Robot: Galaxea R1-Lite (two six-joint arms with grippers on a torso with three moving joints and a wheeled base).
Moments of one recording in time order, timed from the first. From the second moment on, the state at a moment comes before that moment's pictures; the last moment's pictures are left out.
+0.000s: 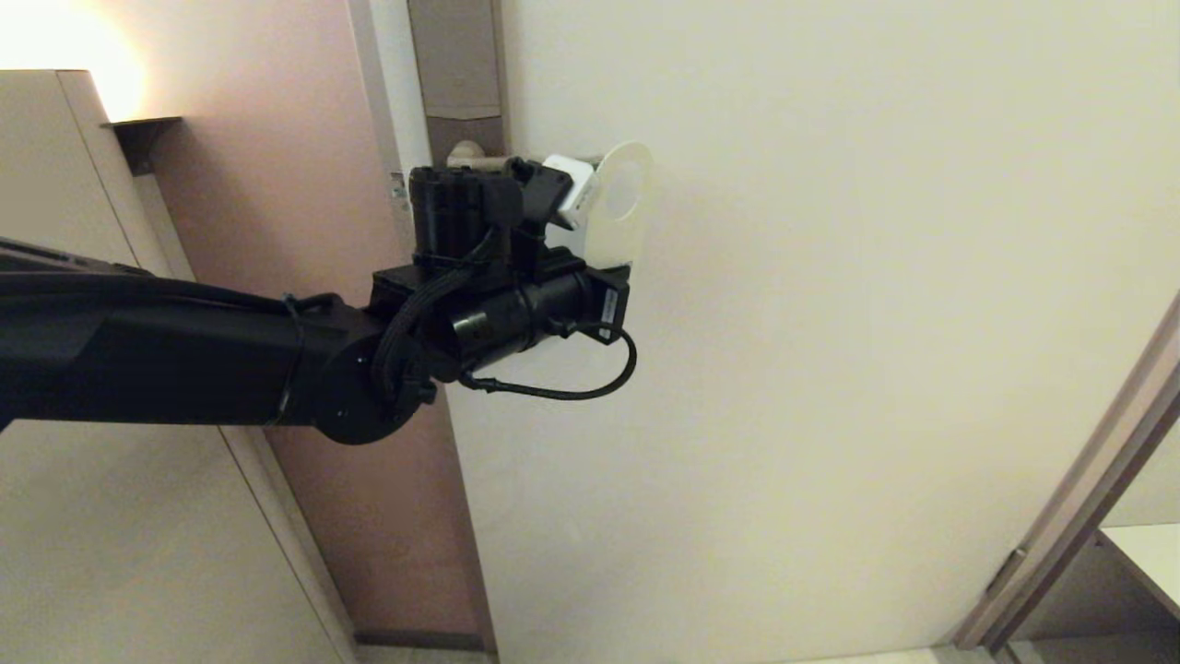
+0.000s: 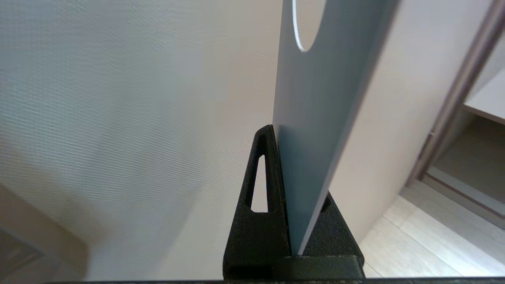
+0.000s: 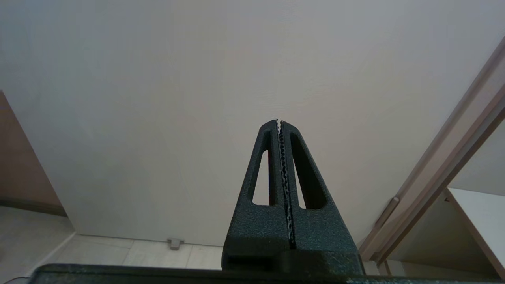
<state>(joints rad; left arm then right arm) -0.66 1.95 -1.31 -0.51 -0.04 0.10 0.00 0.00 0.00 0.00 0.03 -0.08</state>
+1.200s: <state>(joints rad) -0.69 1.64 -1.07 -0.50 0.03 0.13 0.00 0.00 0.00 0.00 0.03 -0.08</state>
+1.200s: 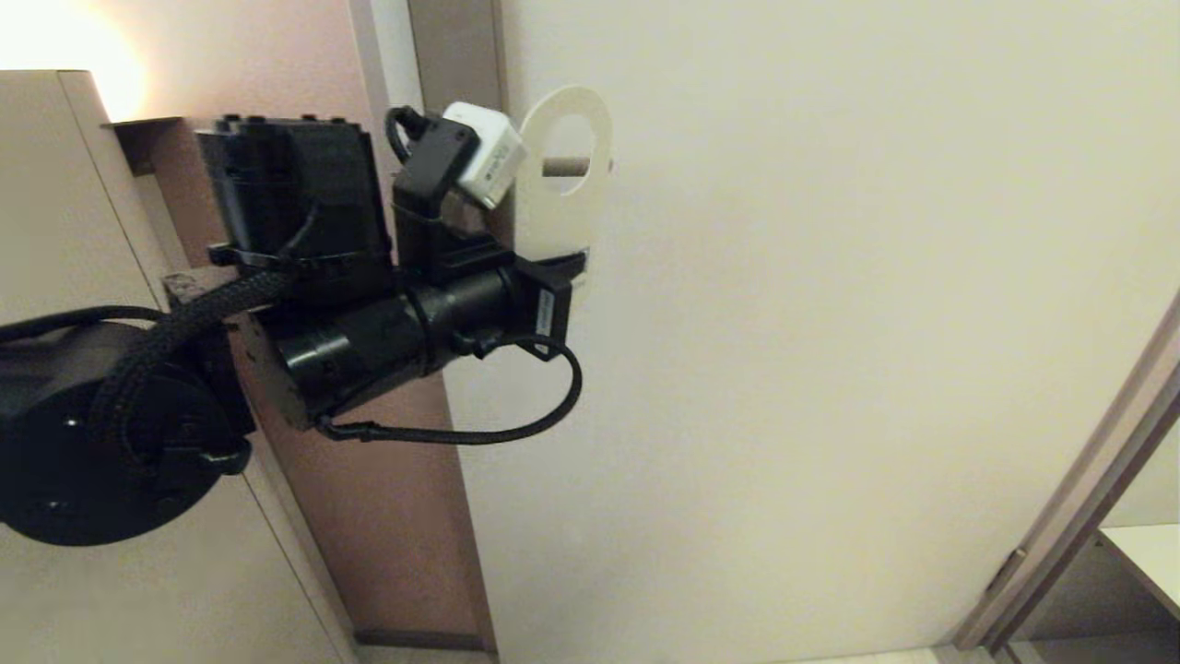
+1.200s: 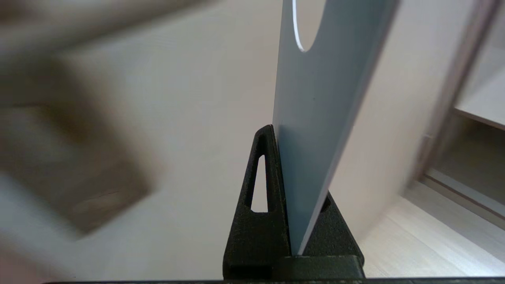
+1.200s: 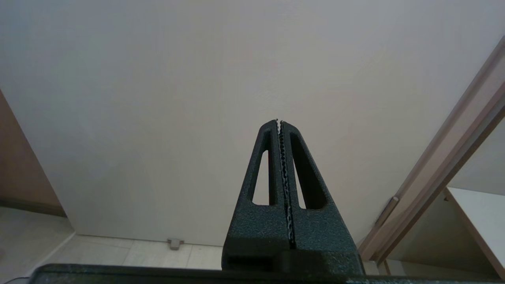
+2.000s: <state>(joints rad) -0.40 1.29 -0.72 -0.48 0.00 0.19 0.00 0.00 0.00 0.00 0.03 -0.08</state>
